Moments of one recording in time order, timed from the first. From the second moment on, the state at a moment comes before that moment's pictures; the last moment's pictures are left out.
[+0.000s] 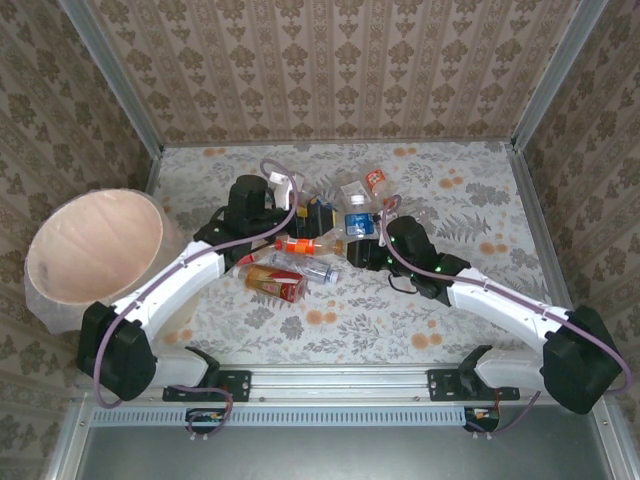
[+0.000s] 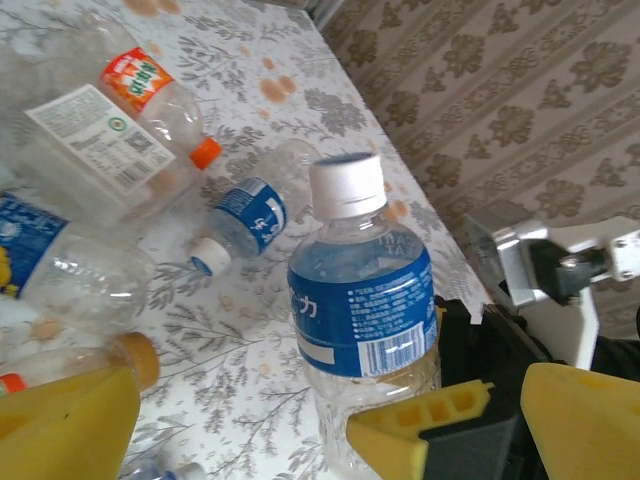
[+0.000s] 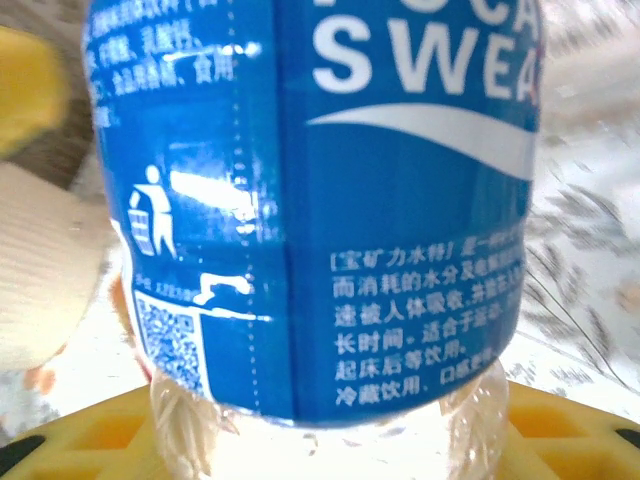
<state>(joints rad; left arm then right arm) -0.58 1.31 0.99 -0.12 0.55 -0.51 0.63 1.21 0.73 -0.06 -0.10 0.55</state>
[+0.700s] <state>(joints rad) -0.61 1.37 0.99 -0.01 0.63 -0.59 0.66 1.30 0.80 0.15 -0.40 0.45</state>
